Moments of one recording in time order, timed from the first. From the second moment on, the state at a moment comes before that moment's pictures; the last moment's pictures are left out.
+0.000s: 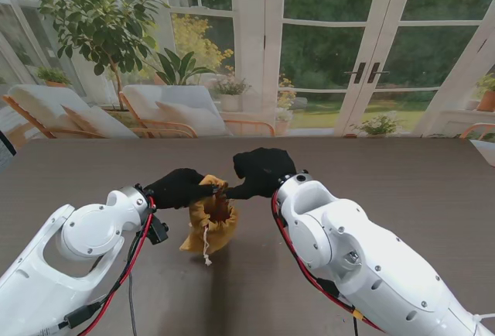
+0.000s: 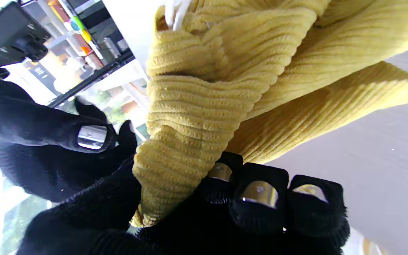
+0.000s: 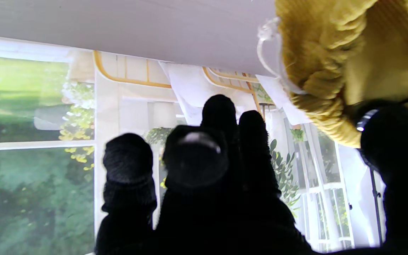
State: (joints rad) left arm 1.48 -1.05 -1.28 -1.81 0.23 0.11 -0.42; right arm -1.20 -1.09 0.83 -1.84 -0.93 0.31 0.23; left_hand 0.64 -0.21 0.79 -0.13 0.94 0.25 1.16 1.11 1.18 0.24 1.14 1.38 1.09 0.31 1.58 0.93 0.72 0.45 1.71 0.86; right_hand 0.22 -0.53 0.78 -0.09 0.65 0.01 0.85 0.58 1.08 0.01 0.71 0.88 1.30 -0.10 1.26 0.71 0.67 0.17 1.53 0.75
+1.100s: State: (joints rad) left arm 1.49 -1.03 -1.33 -1.79 0.14 -0.03 -0.53; right arm -1.31 -1.12 0.85 -1.69 -0.81 0.25 -0.08; left_hand 0.62 -0.21 0.83 -0.15 0.92 0.26 1.16 1.13 1.10 0.28 1.09 1.41 0.96 0.35 1.51 1.00 0.55 0.45 1.57 1.04; right_hand 0.34 -0.75 1.06 -0.10 0.62 -0.01 0.67 0.50 0.93 0.08 0.59 0.76 1.27 0.02 0.85 0.65 0.67 0.25 1.34 0.77
